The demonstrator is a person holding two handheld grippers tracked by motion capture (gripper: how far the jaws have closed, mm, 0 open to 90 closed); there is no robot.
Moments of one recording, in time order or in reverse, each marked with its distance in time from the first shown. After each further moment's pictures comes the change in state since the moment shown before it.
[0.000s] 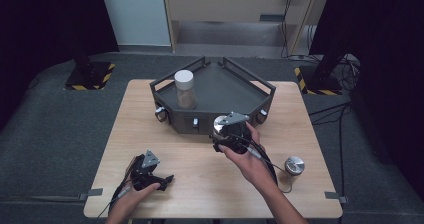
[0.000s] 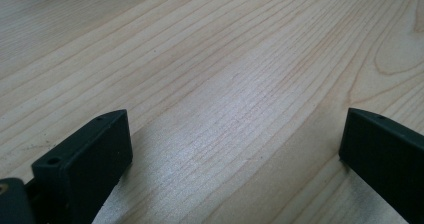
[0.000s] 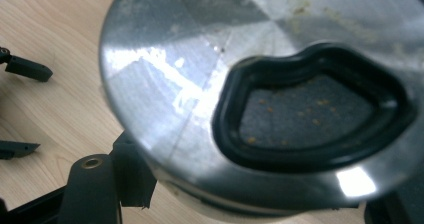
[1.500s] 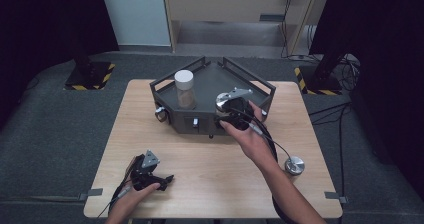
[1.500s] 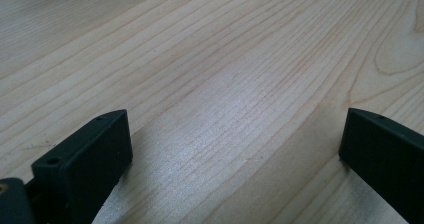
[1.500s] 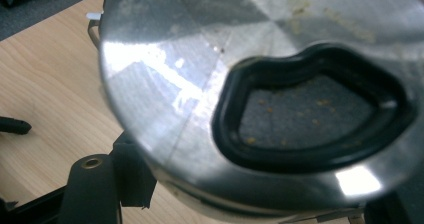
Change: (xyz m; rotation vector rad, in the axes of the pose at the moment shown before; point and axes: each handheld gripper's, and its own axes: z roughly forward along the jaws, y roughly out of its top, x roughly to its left) left arm 0.000 0.000 0.000 -0.002 0.000 -0.002; right arm -0.027 0.047 -0.002 -0.030 -0.037 0.035
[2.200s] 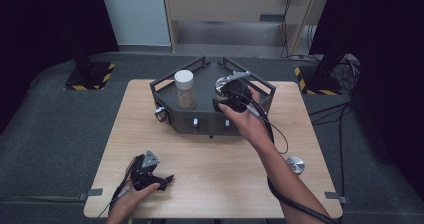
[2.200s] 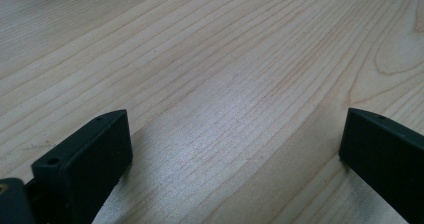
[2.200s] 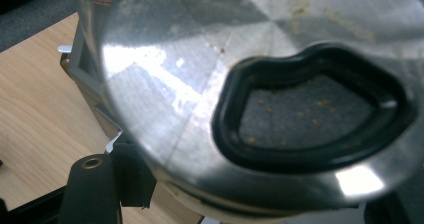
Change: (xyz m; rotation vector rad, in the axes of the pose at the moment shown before) left arm 0.000 0.000 0.000 -0.001 0.000 -0.001; right arm -0.018 0.036 0.019 0.000 -0.025 0.006
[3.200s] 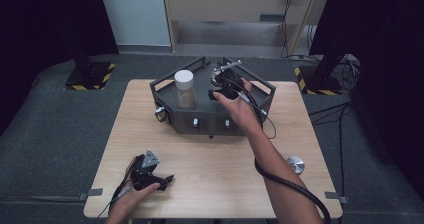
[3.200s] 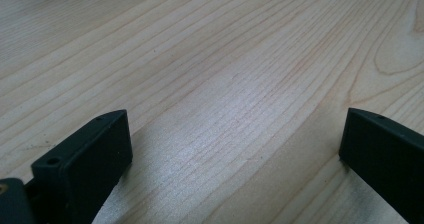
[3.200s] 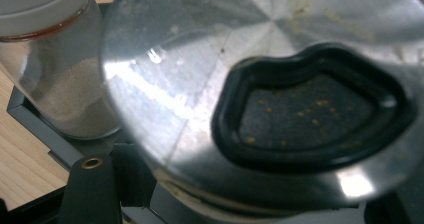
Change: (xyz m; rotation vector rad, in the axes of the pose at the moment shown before) left arm 0.001 0.001 0.000 0.005 -0.001 0.006; right arm -0.014 0.024 0.053 0.043 0.003 0.048
